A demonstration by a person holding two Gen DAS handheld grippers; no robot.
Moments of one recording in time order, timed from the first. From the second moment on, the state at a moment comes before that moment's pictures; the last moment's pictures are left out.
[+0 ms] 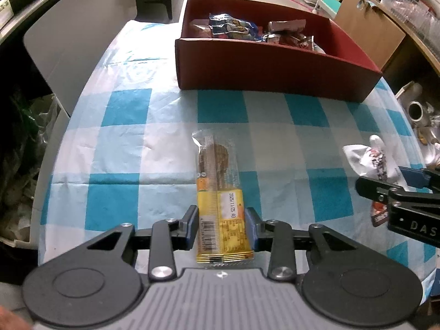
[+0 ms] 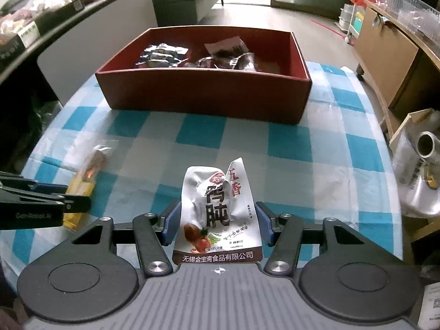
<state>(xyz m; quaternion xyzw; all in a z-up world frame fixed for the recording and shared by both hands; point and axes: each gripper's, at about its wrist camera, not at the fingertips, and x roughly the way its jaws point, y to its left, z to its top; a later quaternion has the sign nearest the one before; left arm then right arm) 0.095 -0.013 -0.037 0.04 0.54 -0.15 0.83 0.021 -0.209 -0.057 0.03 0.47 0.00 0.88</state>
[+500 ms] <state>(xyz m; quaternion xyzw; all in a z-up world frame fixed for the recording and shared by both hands) 0.094 -0.029 -0.026 0.06 0.51 -0.17 0.84 0.045 -0.206 -0.051 0.05 0.45 0.02 0.89</state>
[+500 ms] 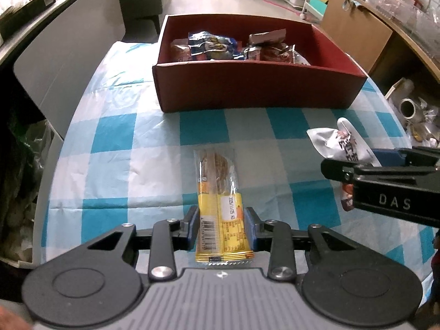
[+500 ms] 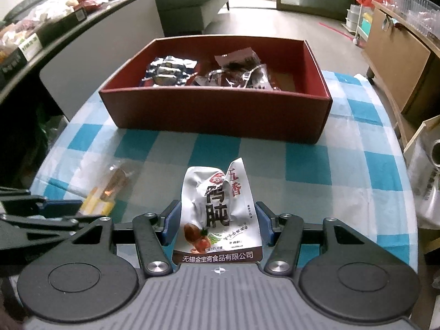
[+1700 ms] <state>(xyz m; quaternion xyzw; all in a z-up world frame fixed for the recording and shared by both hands) 0.111 -0.029 0.003 0.08 0.46 -0.17 0.87 0.054 -0.223 -0.039 0.07 0.45 0.01 0.89</state>
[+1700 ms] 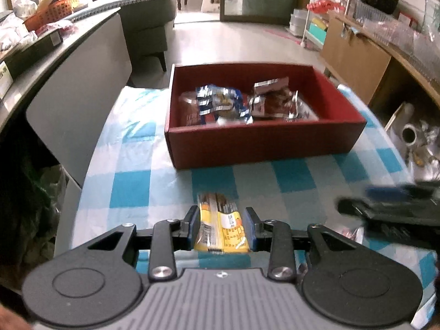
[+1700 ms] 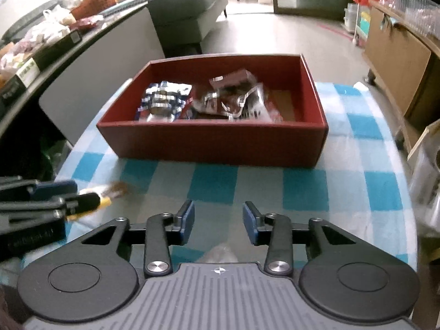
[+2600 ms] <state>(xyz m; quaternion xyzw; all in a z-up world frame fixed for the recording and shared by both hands) 0.129 -0.012 -0.031 -0.06 0.54 -0.16 0.83 0.037 -0.197 -0.072 0.04 0.50 -0.01 0.86</state>
